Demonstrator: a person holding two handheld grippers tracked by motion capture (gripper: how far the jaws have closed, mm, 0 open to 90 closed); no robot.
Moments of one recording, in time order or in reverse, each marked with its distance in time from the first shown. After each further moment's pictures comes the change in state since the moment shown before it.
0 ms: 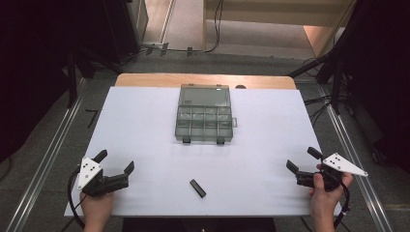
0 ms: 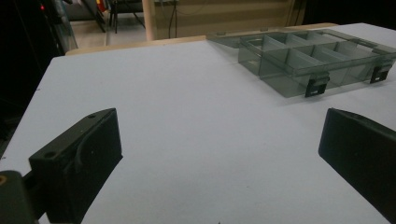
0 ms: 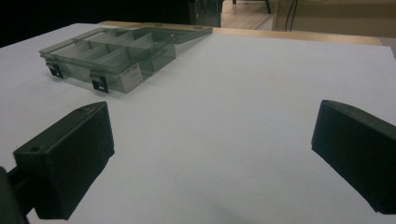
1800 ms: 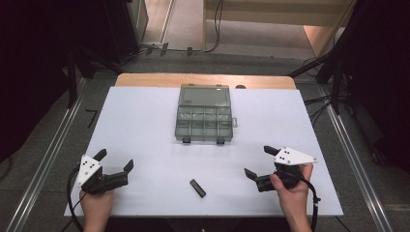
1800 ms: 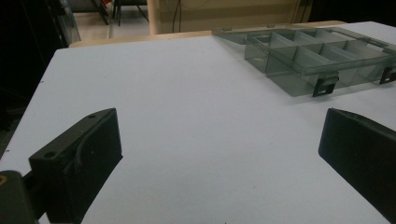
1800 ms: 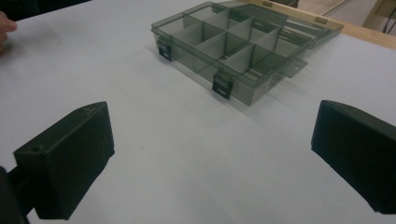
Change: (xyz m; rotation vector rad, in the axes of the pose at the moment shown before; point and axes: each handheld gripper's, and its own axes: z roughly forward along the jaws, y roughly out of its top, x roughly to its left) left arm 0.003 0.002 0.003 0.022 0.016 -0.022; right arm 0.109 0.051 0.043 0.182 0.228 -0.191
